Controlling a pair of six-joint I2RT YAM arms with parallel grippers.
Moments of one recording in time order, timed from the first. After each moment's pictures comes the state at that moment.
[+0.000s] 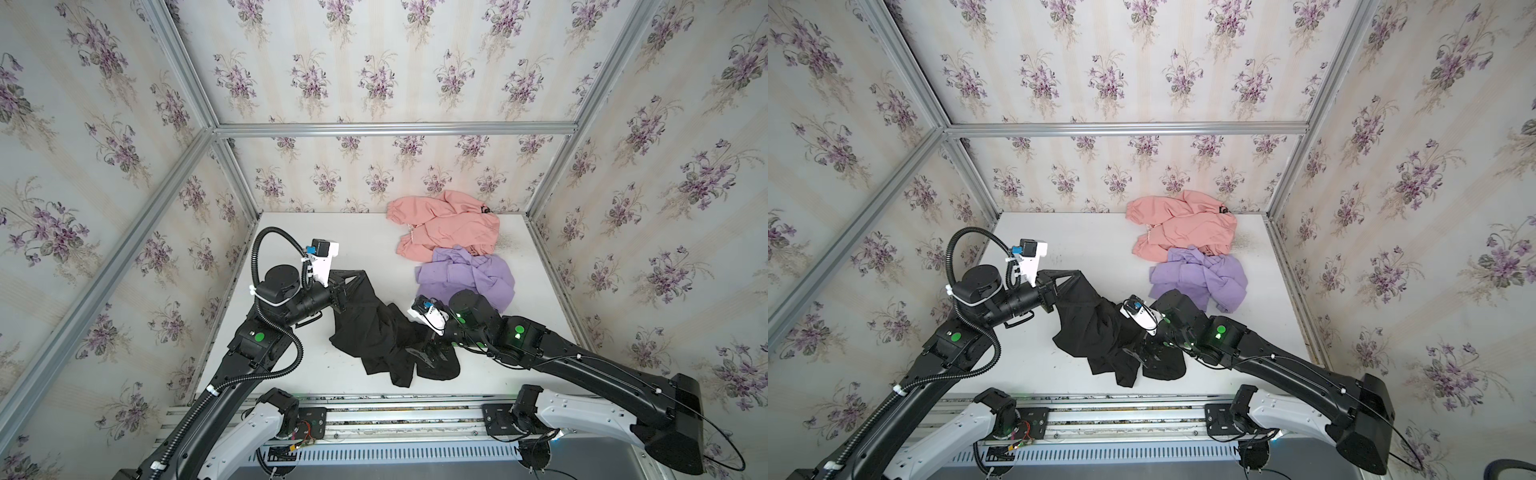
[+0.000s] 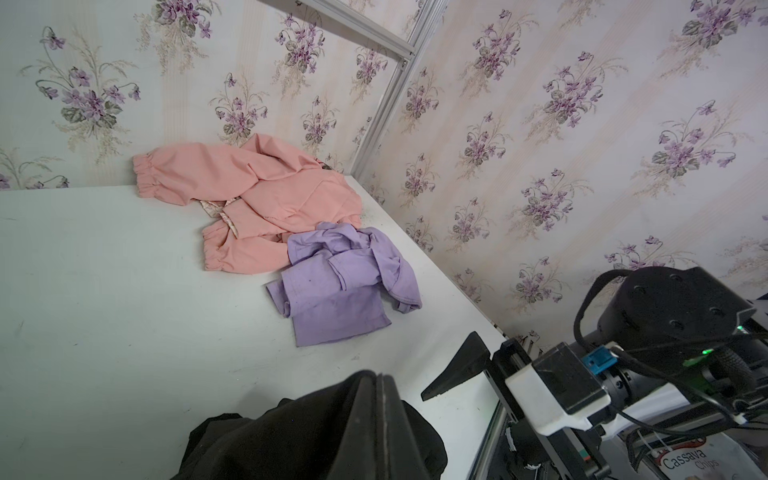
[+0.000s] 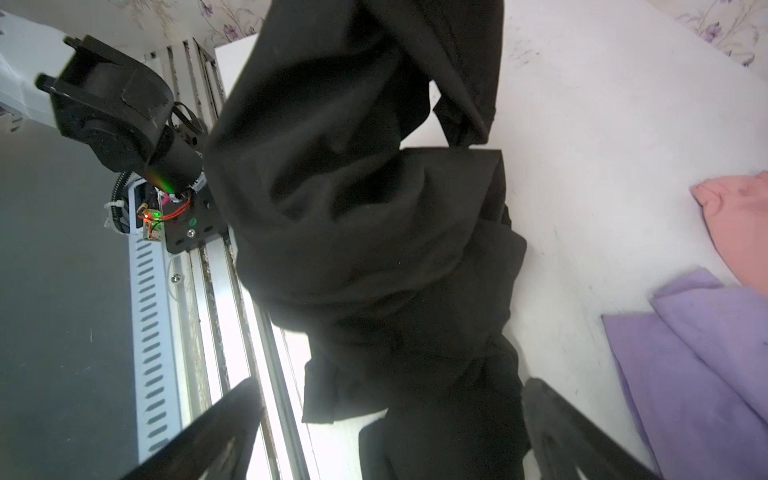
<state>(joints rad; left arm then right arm) -0.43 0.83 0.85 -0.20 0.46 -0.38 0.93 1.02 0.83 -0.54 -0.17 -0.06</state>
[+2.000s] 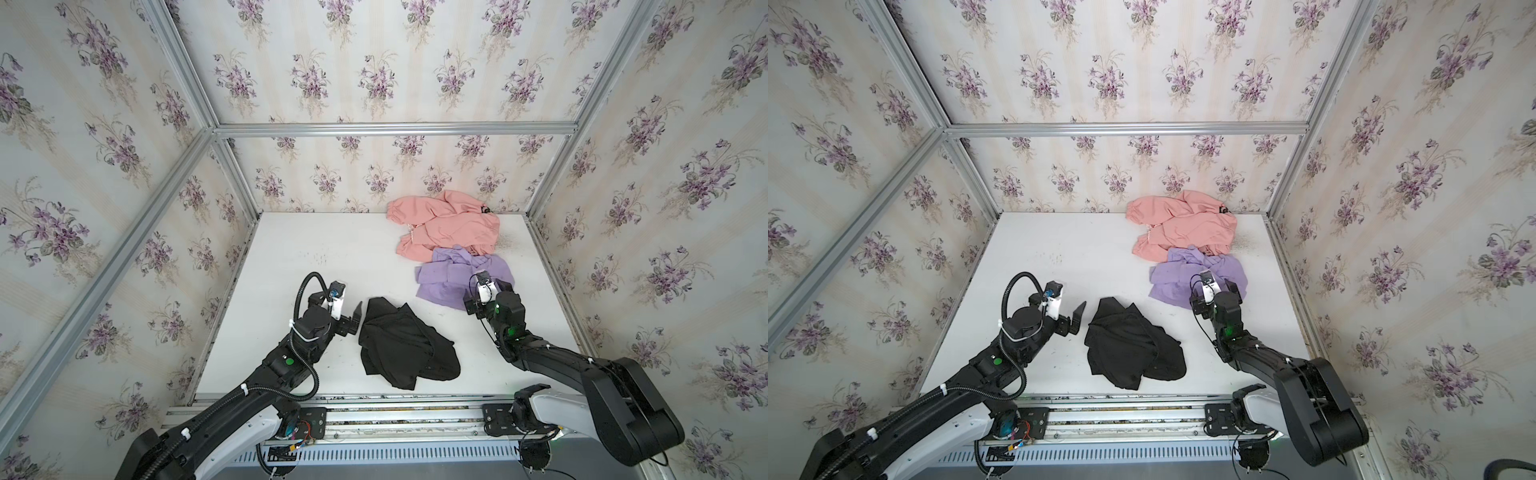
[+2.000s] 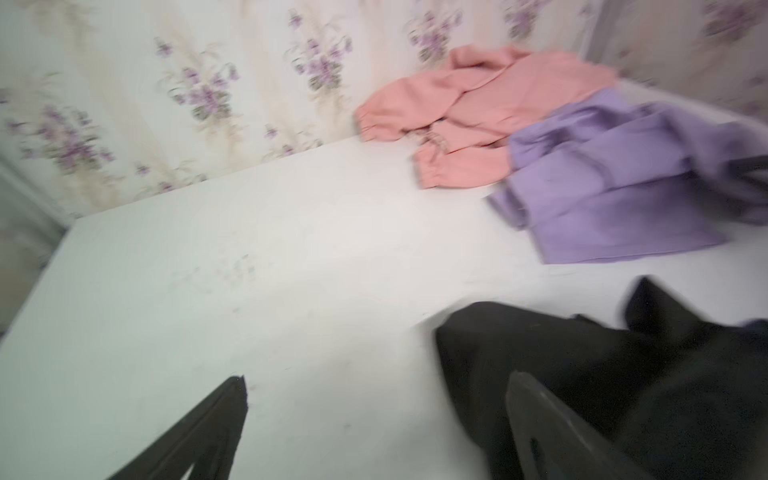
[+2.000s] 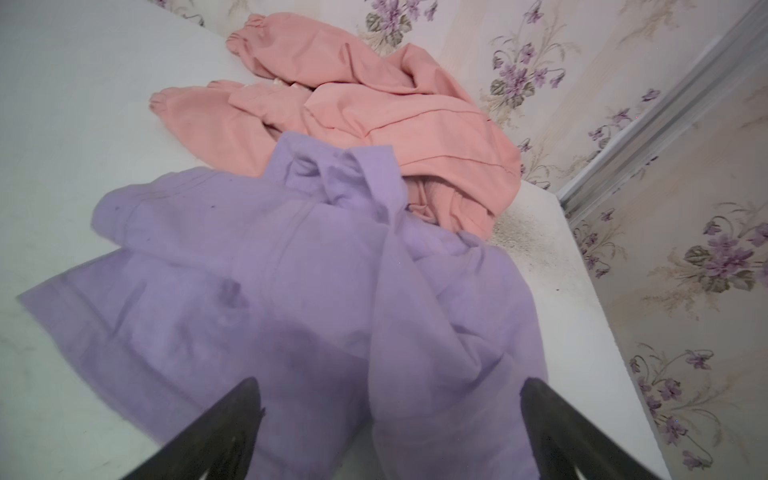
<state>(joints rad) -0.54 0.82 0.34 0.12 -0.35 0.04 0.24 1.23 0.25 0.66 0.23 -0.29</state>
